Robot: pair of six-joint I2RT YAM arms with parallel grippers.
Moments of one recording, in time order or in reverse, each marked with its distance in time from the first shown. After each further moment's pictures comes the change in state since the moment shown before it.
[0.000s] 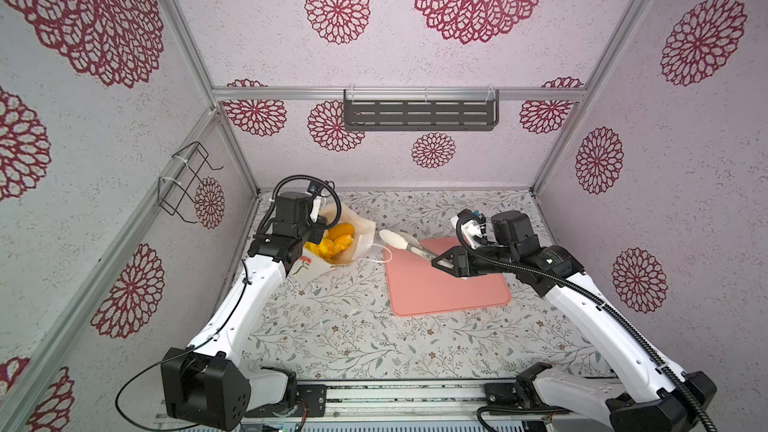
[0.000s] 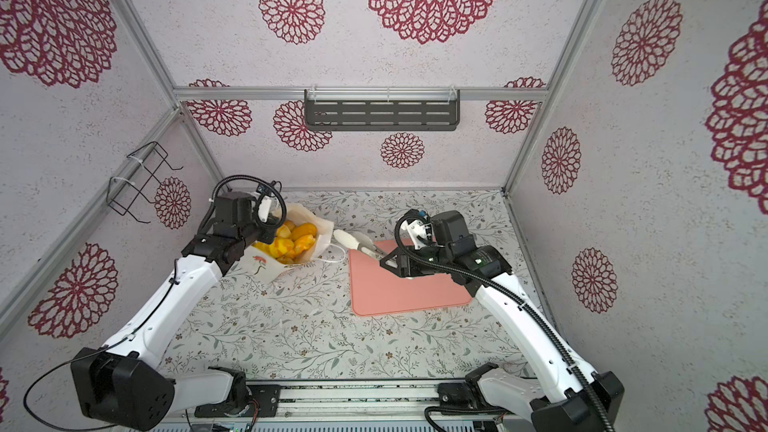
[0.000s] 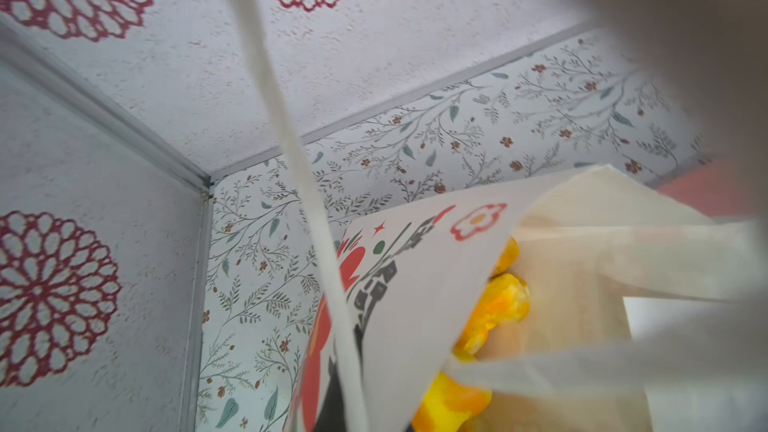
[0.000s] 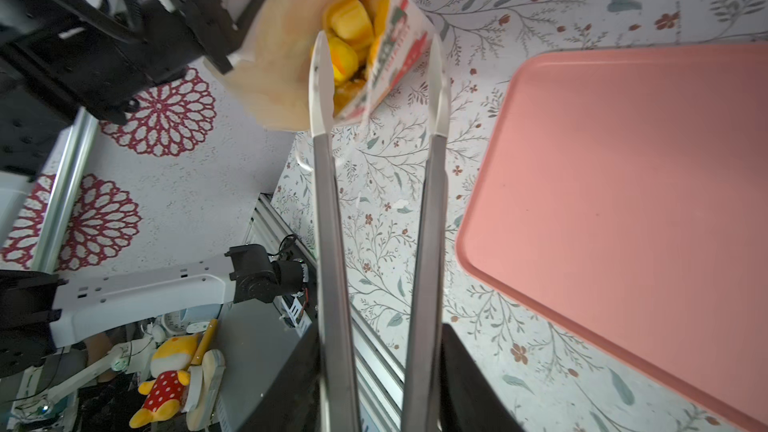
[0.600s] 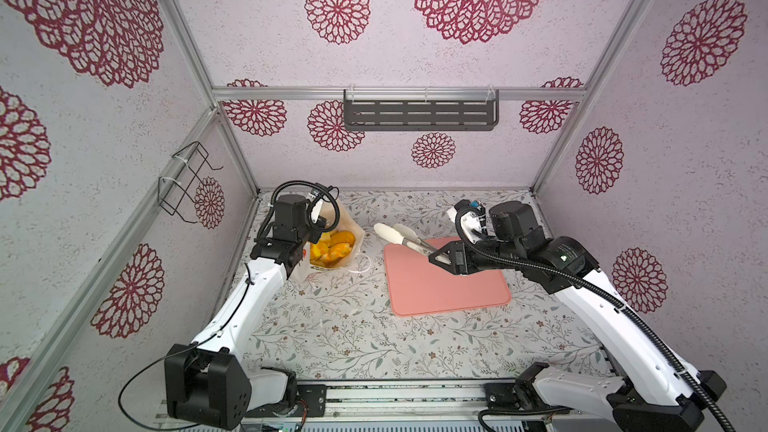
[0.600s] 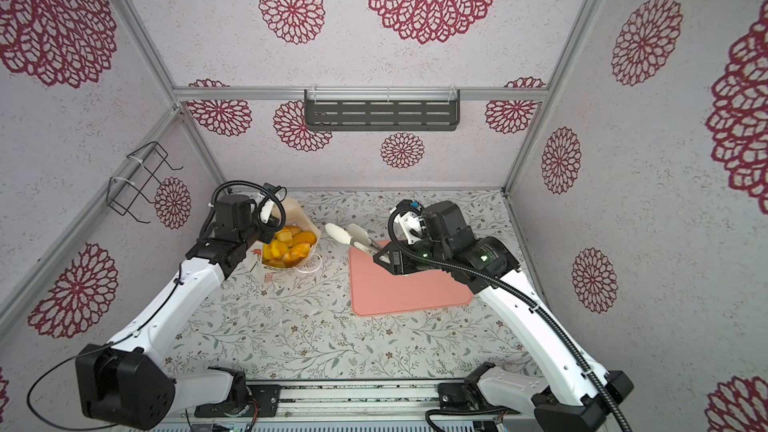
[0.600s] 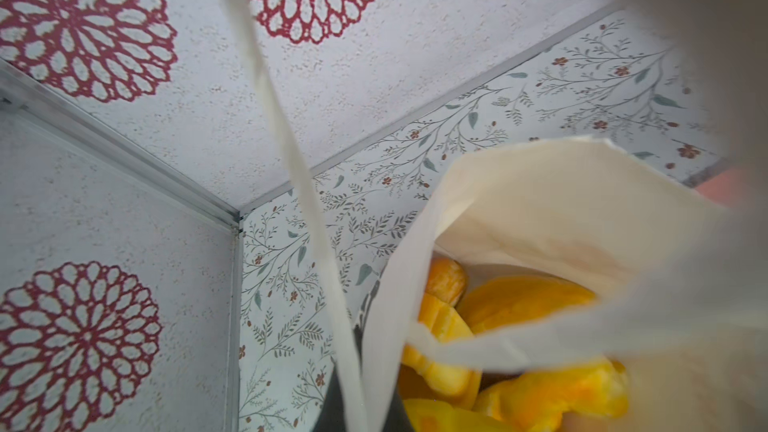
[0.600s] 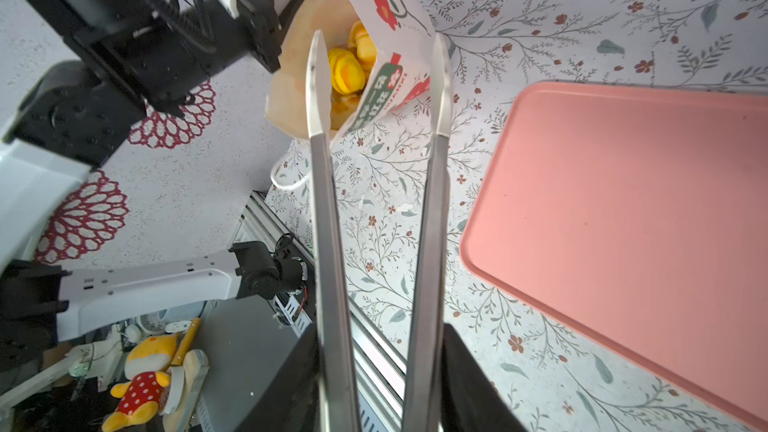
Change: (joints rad) left arm 0.055 0.066 0.010 0.145 -0.035 0.146; right arm 0.100 0.034 0.243 -0.206 0.160 -0.029
